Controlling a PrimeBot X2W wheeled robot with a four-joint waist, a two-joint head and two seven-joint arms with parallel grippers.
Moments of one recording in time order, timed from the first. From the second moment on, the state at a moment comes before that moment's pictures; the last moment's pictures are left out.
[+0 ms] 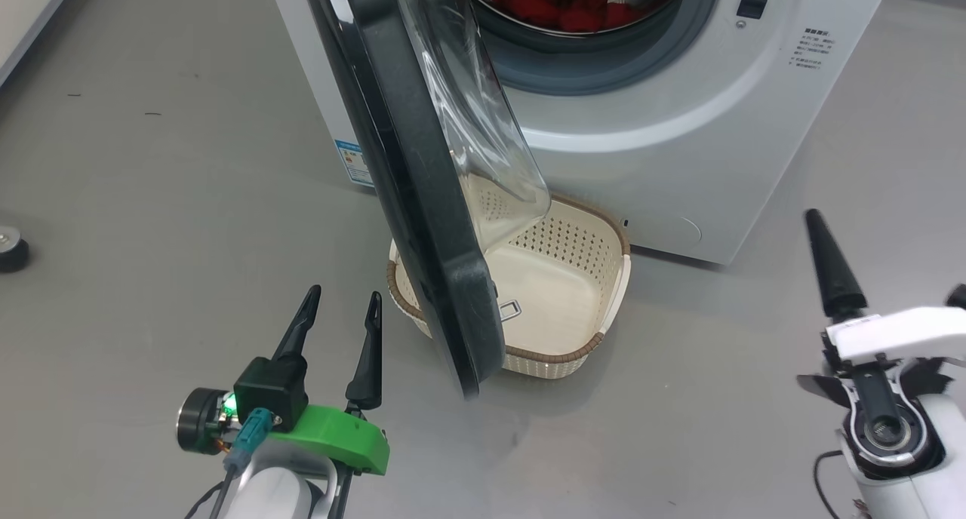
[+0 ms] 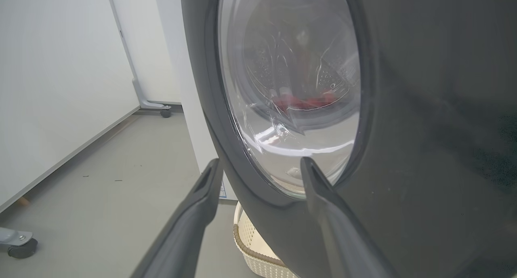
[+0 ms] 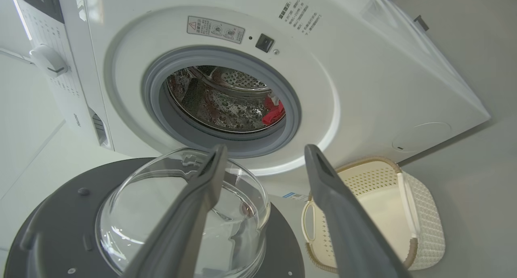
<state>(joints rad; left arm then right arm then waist) -0.18 0.03 -0.39 0.24 -0.36 0.12 -0.25 -0.16 -0.19 0.15 0.12 1.46 0.12 0.00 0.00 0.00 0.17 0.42</state>
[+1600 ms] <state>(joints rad) -0.15 0.03 -0.38 0.25 -0.36 0.12 -0.25 0.10 -0.16 0.11 -0.02 0.28 0.04 -0.26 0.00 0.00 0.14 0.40</state>
